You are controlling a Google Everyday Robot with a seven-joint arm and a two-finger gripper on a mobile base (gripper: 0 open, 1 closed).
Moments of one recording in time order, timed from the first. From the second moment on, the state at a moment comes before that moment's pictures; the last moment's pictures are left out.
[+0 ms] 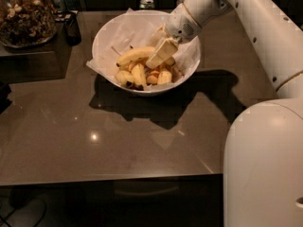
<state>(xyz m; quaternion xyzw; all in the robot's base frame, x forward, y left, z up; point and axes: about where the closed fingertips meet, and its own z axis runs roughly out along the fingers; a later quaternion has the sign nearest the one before) 0.657 -0.021 0.900 -0.66 0.65 0.27 0.26</state>
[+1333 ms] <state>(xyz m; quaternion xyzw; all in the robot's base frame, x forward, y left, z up) 0.650 -0.035 0.947 -0.66 0.63 0.22 0.34</state>
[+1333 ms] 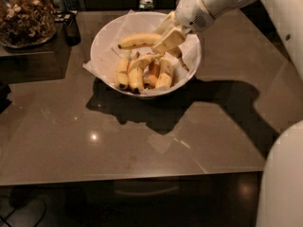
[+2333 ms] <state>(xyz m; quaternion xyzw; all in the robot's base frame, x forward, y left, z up) 0.543 -0.049 0.999 -0.63 0.63 0.21 0.40</state>
